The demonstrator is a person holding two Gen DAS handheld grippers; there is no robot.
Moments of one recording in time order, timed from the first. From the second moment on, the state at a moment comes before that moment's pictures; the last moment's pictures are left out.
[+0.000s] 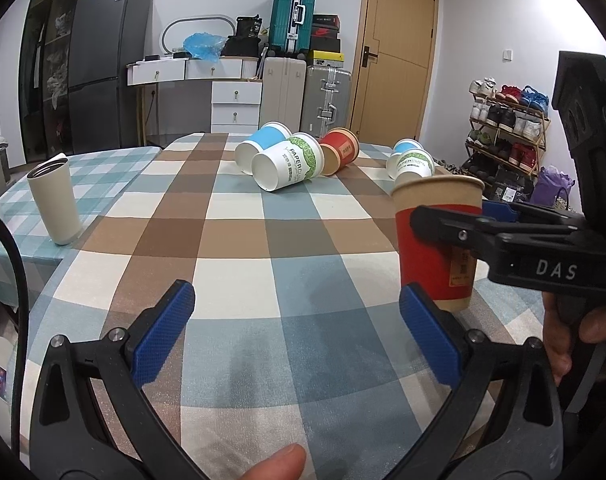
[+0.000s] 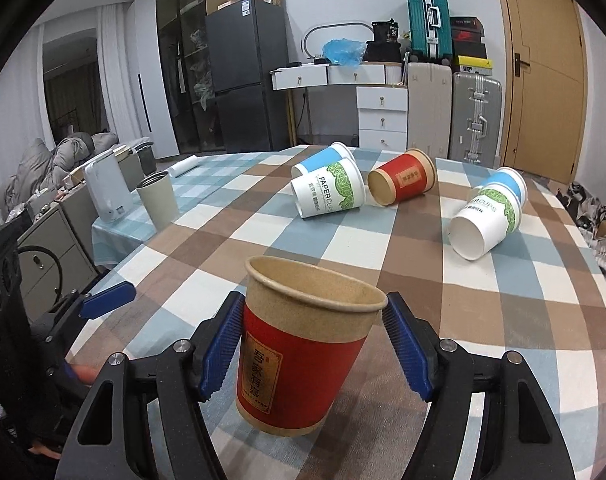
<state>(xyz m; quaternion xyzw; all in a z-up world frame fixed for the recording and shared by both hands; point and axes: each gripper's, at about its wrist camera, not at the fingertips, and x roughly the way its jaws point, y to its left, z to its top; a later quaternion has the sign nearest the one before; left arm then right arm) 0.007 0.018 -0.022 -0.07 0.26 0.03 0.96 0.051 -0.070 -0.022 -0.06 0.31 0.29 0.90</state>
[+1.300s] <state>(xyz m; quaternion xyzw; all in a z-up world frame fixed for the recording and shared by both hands) 0.001 0.012 -0.013 -0.06 0.25 0.01 0.97 0.003 -0.115 -0.030 -0.05 0.24 0.35 0.90</state>
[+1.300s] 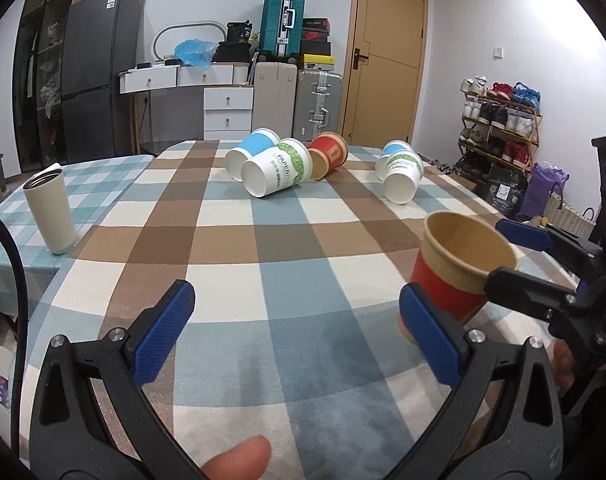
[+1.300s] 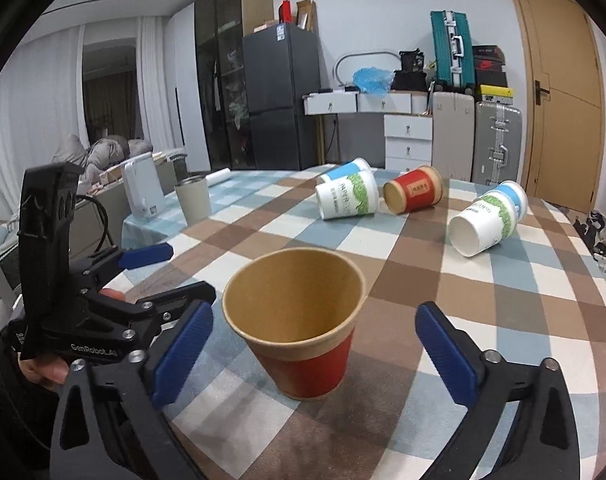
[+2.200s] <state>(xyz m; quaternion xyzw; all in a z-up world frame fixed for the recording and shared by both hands) -0.005 -0.009 0.002 -0.05 0.20 -0.03 0.98 -0.007 -0.172 -0.030 -0.02 0.19 0.36 0.91</state>
